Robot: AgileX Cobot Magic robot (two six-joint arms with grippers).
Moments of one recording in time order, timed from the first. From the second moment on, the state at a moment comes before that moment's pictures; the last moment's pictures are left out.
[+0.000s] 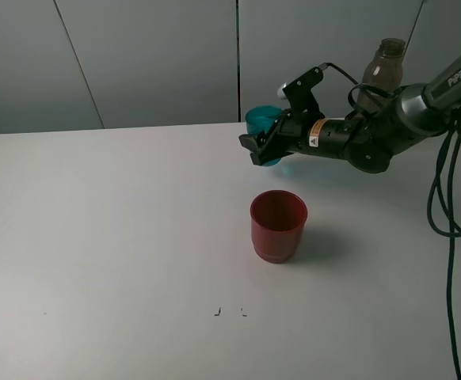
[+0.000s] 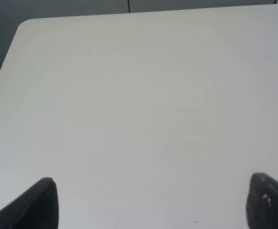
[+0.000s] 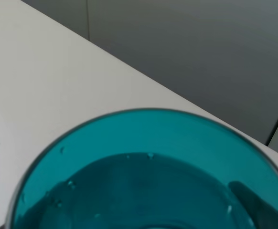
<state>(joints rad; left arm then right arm) 0.00 0.00 -0.51 0.02 1.09 0.00 0.30 2.18 -1.05 -0.64 -0.72 0.27</state>
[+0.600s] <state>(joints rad) 0.00 0.00 -0.51 0.02 1.09 0.00 0.28 1.94 -0.80 -0.56 -0.72 0.21</state>
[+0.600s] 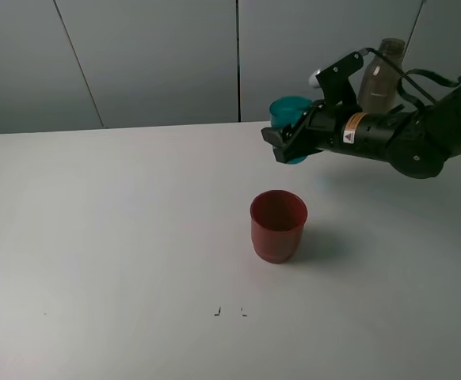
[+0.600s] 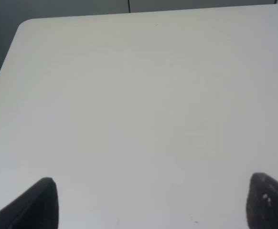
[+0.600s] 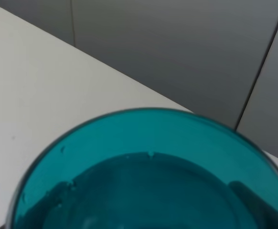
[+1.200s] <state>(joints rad) 0.00 0.00 -0.51 0.02 1.09 0.00 0.28 1.80 -0.61 -0.46 -0.72 0.11</state>
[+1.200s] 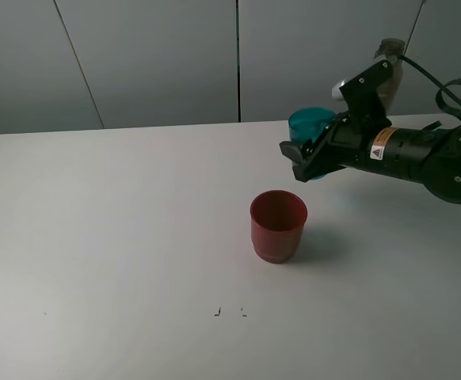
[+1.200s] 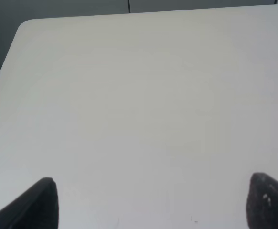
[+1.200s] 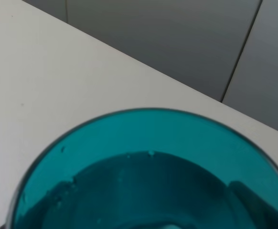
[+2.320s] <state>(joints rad) 0.00 0.00 -0.51 0.02 1.09 0.00 0.28 1.79 -0.59 -0.48 -0.74 -0.17</state>
